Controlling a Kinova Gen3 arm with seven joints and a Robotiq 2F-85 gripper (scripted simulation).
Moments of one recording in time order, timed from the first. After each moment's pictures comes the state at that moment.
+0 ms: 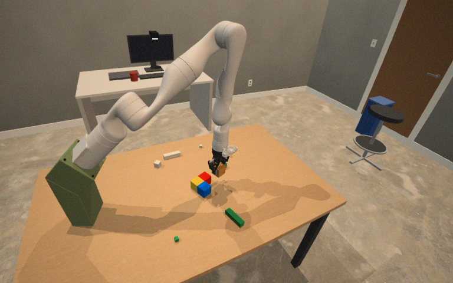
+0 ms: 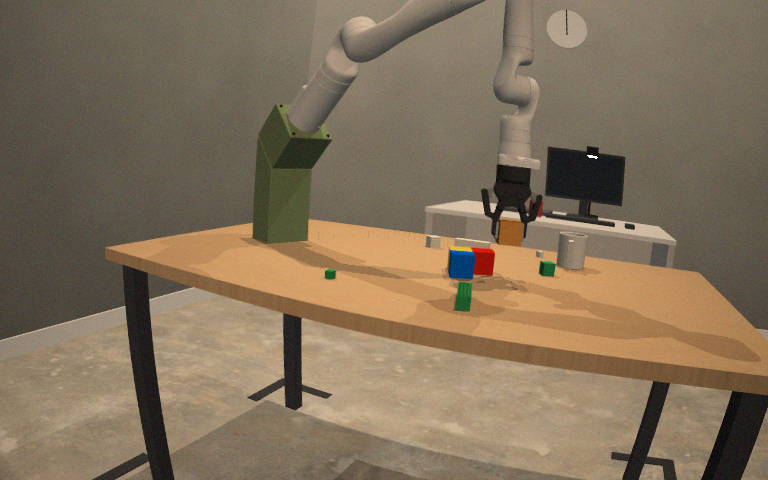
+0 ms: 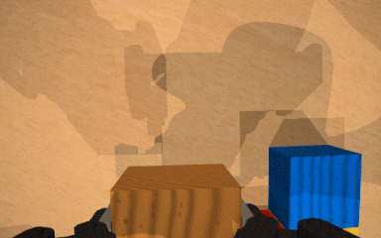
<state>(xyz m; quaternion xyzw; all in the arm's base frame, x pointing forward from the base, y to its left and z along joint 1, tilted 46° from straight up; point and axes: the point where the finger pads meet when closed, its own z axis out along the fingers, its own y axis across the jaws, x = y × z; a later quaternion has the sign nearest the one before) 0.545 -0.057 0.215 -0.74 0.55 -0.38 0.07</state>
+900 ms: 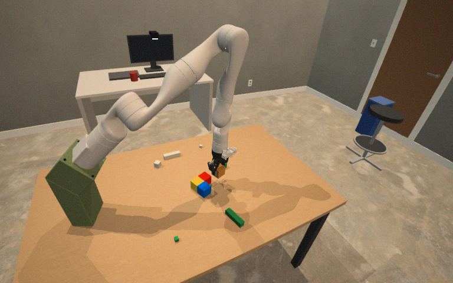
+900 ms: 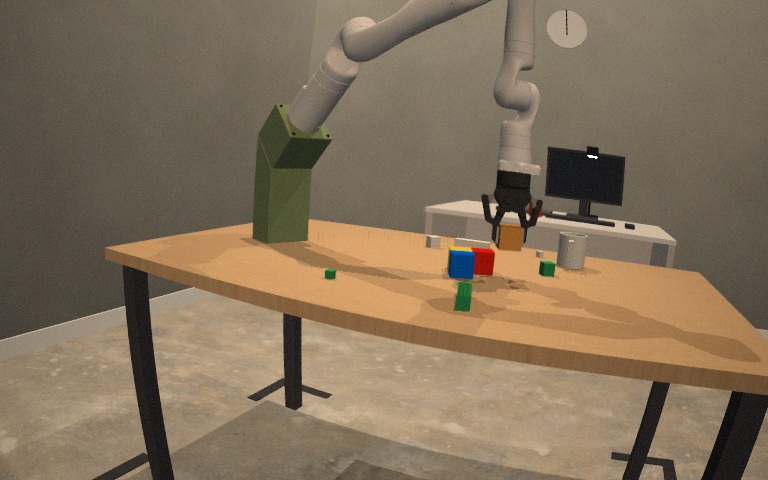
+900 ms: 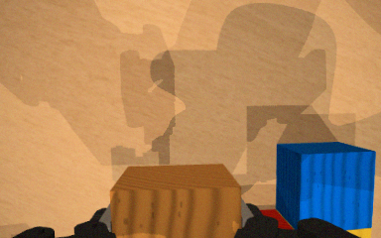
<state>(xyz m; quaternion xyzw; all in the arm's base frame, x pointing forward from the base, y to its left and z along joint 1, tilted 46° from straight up) 0.554 -0.056 0.206 -0.74 0.54 -0.38 0.08</state>
